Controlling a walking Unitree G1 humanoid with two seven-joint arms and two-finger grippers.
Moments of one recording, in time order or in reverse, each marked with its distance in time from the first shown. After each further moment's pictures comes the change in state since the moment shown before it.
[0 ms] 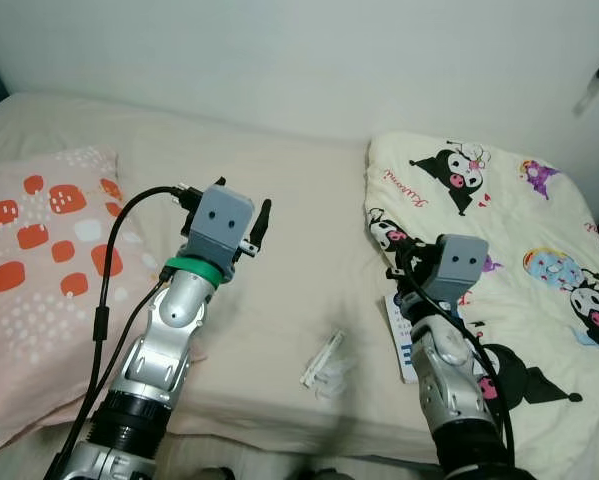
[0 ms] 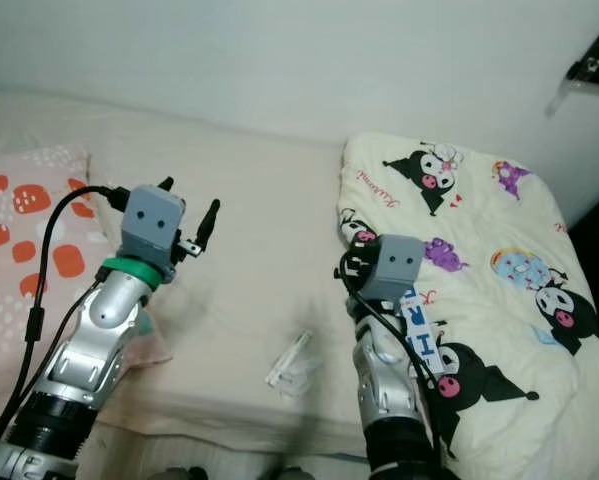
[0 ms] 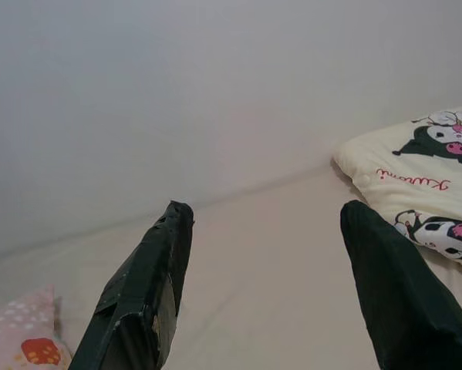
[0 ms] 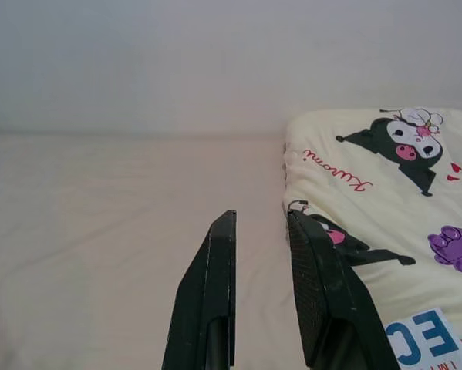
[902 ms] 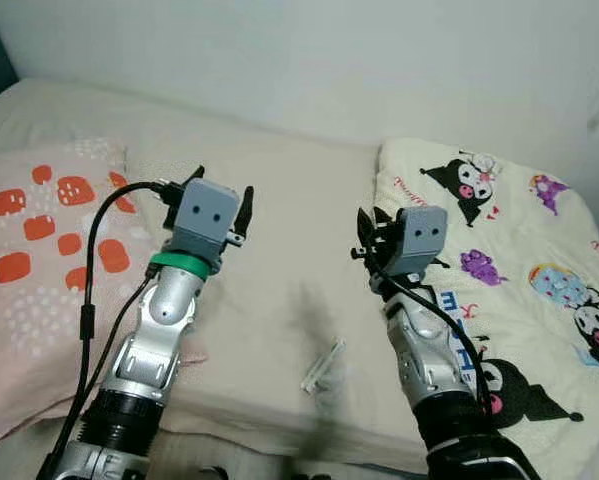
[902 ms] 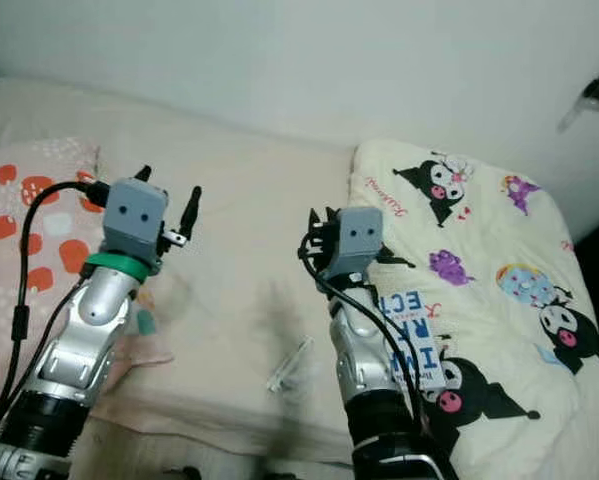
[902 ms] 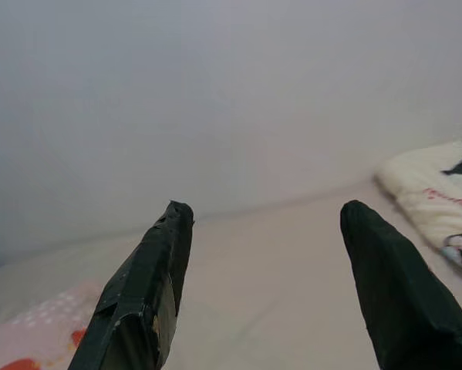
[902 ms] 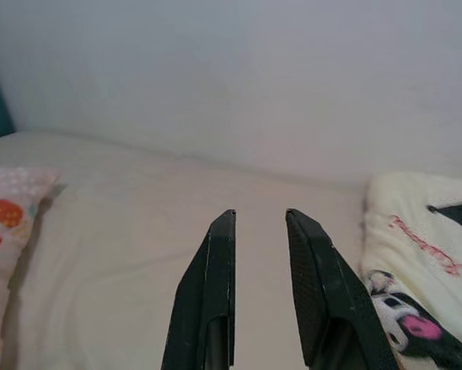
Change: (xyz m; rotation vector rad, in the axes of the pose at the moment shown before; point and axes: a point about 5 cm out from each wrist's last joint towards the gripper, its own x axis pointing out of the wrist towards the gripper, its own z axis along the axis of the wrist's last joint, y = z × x) left arm -0.002 0.010 0.004 0.029 -0.034 0.071; right arm 0.020 0.041 0.020 -0.023 -0.075 0.175
